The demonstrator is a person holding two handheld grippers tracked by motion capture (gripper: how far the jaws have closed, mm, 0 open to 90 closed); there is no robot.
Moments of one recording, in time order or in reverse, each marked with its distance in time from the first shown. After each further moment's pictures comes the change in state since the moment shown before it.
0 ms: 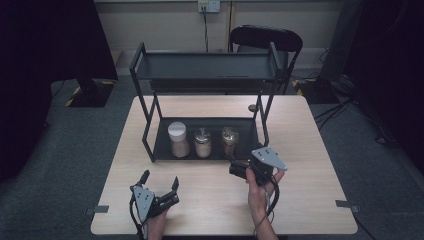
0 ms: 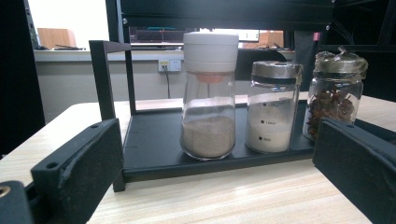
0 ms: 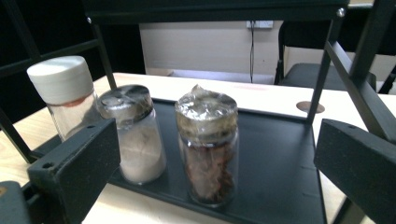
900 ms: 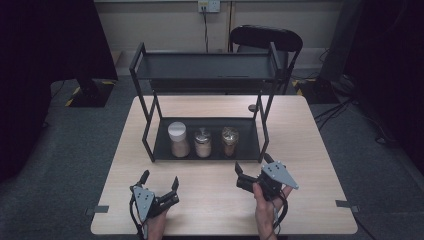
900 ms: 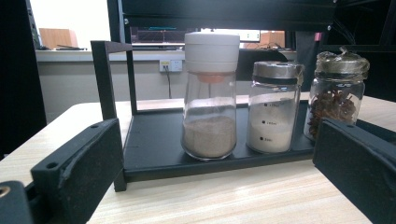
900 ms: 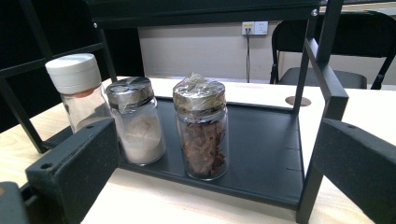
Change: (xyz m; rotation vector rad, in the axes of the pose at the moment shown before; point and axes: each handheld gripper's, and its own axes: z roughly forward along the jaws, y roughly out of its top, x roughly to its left) left arm -0.001 0.000 0.000 0.000 0.005 0.001; right arm -0.004 -0.024 -0.037 -0.045 -0.005 0.017
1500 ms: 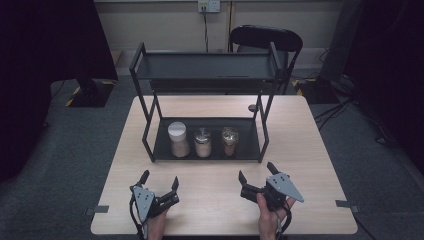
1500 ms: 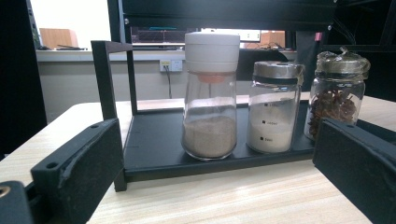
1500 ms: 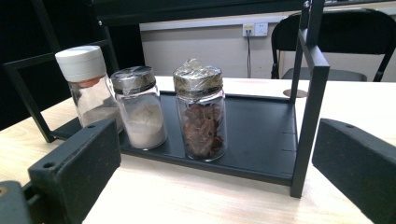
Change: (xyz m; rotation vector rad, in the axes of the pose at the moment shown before) left arm 0.000 0.000 0.000 0.000 0.002 0.000; right arm -0.003 -0.024 -0.020 -0.022 0.007 0.003
